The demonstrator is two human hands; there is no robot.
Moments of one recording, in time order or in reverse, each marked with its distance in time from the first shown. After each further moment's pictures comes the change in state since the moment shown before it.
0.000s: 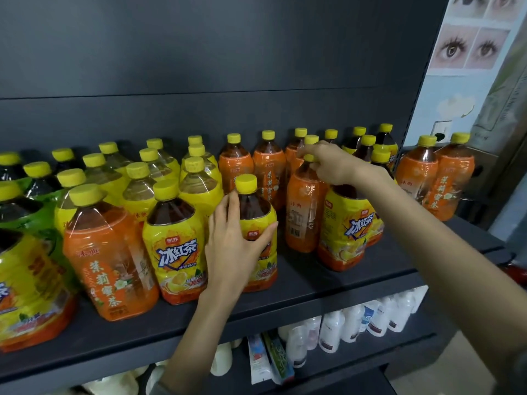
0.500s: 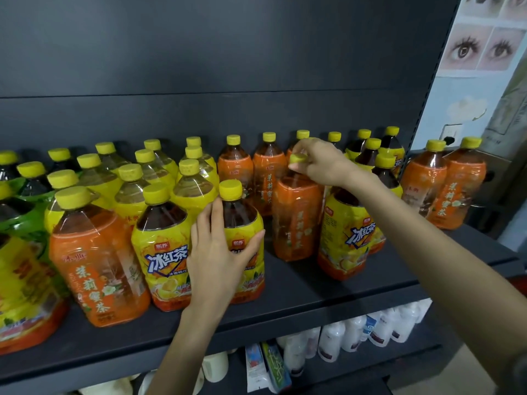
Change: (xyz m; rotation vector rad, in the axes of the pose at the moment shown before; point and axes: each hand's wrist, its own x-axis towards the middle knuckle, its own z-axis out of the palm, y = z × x) left_hand -0.003 -0.007 -0.001 0.122 0.074 -0.011; right_hand 0.022 0.003 0.008 0.101 0.123 -0.061
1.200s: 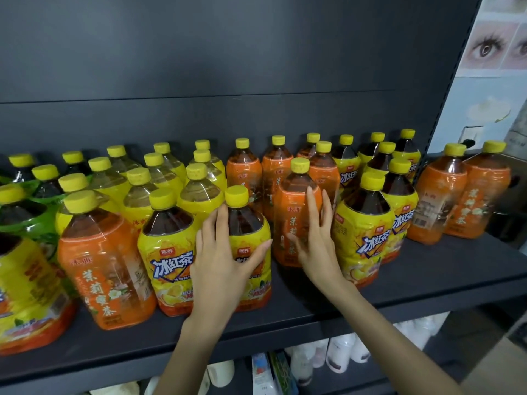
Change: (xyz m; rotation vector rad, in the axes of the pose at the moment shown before) left_hand 0.000 -0.002 -0.001 0.002 0.011 0.016; right_hand -0.089 0.004 0.130 0.379 0.431 -0.082
